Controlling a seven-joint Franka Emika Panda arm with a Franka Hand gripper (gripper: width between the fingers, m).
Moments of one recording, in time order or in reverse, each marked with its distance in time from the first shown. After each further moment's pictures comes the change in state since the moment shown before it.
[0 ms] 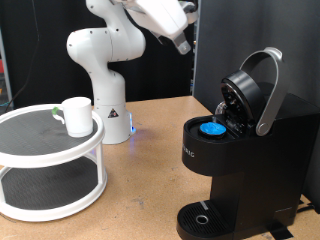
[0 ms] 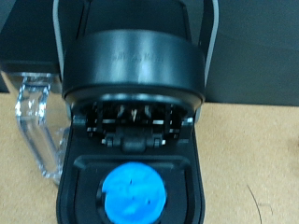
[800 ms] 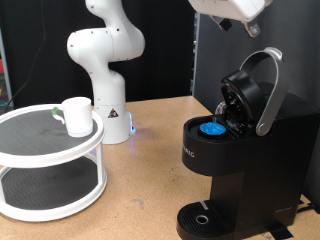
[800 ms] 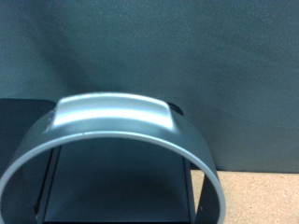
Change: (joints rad) arm 0.069 0.000 0.156 0.019 0.086 0.104 0.169
